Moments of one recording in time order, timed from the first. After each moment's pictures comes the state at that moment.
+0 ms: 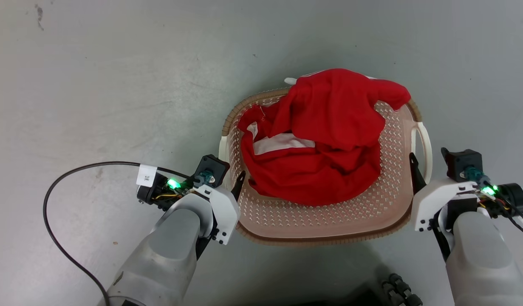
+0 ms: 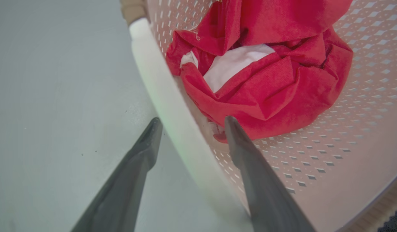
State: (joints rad) left arm -0.79 0.05 -0.55 1.21 -0.19 -0.12 -0.27; right arm -0.60 -0.05 -0.27 0.94 -0.34 0.13 -0.26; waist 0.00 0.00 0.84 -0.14
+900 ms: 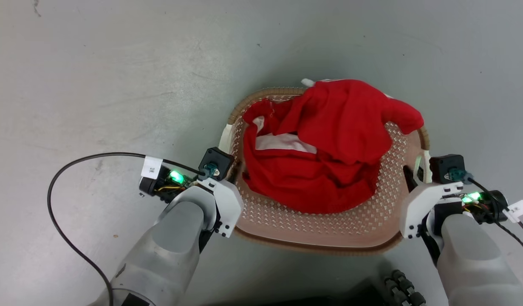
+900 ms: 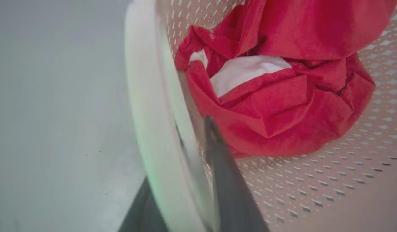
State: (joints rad) left arm -0.83 0.05 -0.61 1.21 -0.23 -0.10 -0.27; right arm -0.70 -0.05 -0.25 1.19 -0.34 0.13 -0.26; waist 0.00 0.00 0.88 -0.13
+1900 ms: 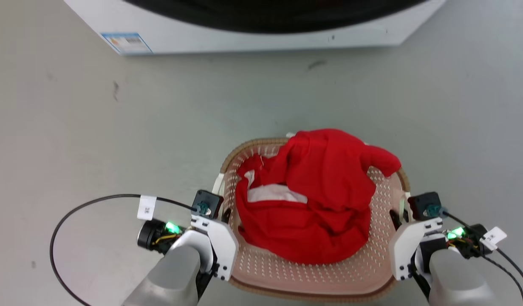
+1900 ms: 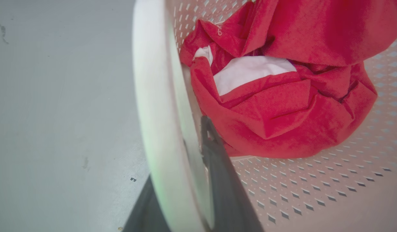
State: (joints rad) left arm -0.69 0.05 -0.70 1.23 -0.45 -0.11 -0.22; right arm -0.63 -0.04 -0.25 1.27 -0.43 0.13 -0.26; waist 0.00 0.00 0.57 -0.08
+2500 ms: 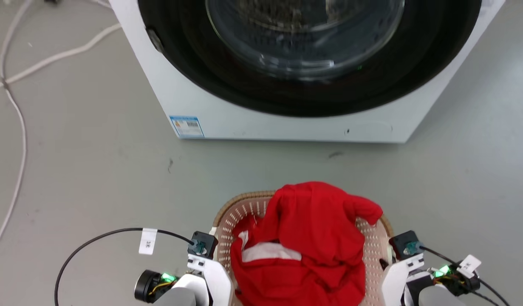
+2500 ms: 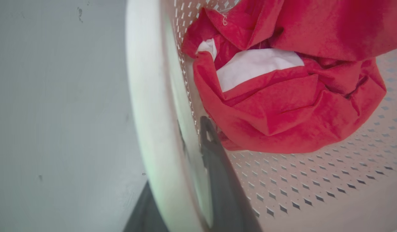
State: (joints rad) left arm -0.56 0.05 -0.77 1.26 -0.60 -0.11 -0.08; right arm -0.51 -0.05 -0.01 1.29 -0.30 0.13 -0.18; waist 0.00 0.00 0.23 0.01
